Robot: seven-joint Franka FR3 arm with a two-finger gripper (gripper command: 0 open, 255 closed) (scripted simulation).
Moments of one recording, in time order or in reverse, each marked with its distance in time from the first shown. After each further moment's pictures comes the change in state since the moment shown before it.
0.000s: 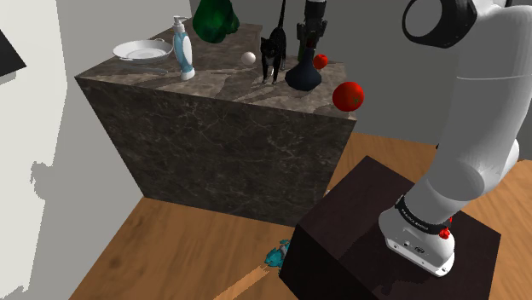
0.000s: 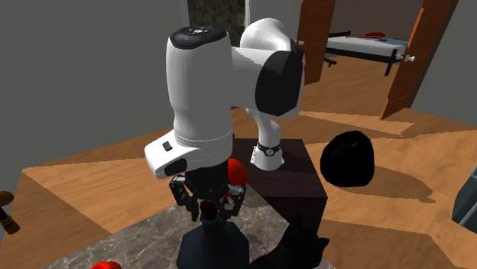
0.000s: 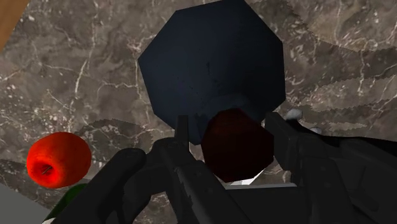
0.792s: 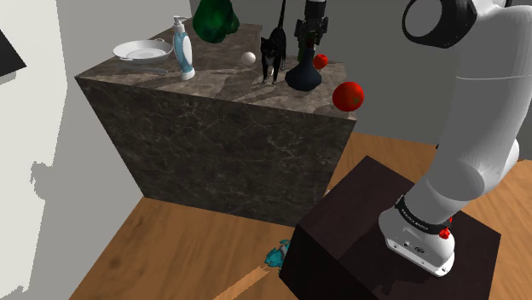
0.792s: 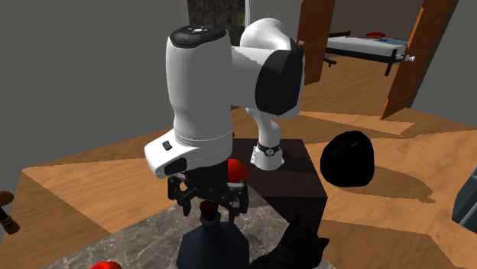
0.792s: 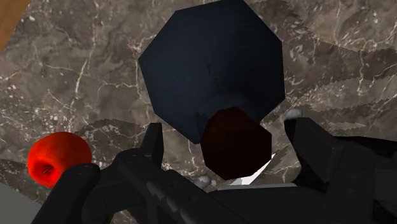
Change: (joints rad) arm 0.000 0.000 0.000 0.003 0.000 -0.003 0.000
